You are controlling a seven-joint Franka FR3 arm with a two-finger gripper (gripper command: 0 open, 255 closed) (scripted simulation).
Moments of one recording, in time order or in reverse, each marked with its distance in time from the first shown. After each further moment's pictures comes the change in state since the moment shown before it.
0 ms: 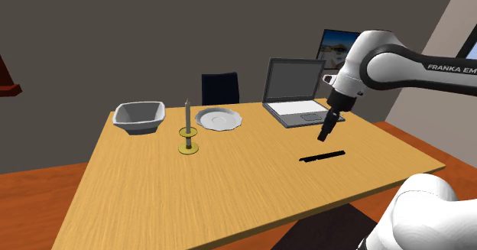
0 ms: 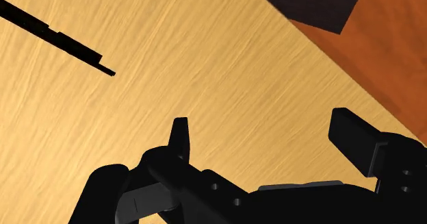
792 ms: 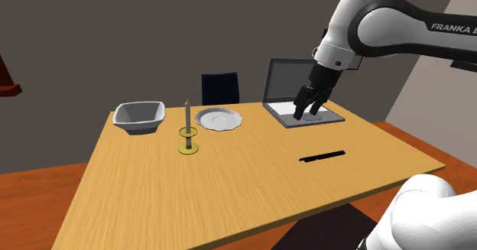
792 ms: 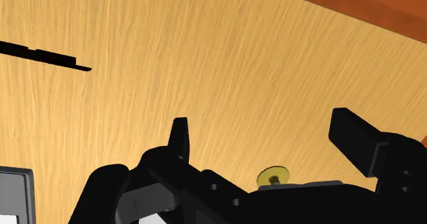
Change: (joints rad) arm -0.023 0.140 0.259 0.261 0.157 -0.094 0.483
